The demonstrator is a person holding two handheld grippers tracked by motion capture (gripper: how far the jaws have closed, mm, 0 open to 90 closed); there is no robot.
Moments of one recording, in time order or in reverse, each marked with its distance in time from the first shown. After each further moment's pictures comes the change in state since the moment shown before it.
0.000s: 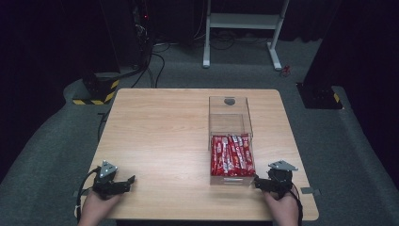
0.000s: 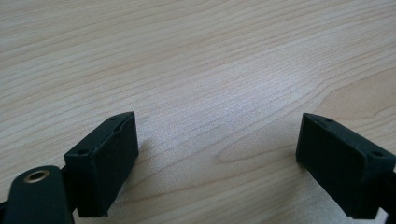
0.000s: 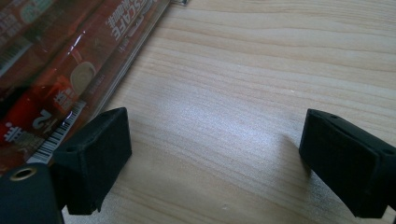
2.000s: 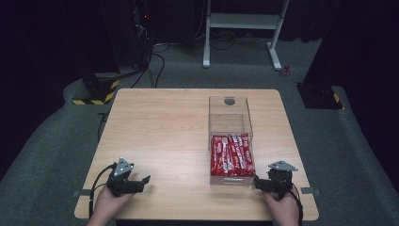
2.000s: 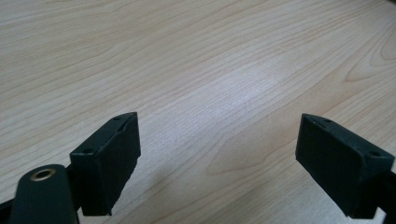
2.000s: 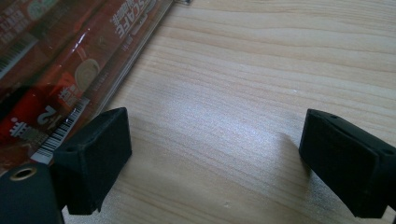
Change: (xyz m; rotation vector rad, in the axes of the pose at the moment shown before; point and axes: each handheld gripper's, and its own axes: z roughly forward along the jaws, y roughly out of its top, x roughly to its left) left arm -0.042 0.030 0.004 -0.034 -0.133 0.110; right arm 0.000 -0.001 -0.001 0.000 0.008 -0.013
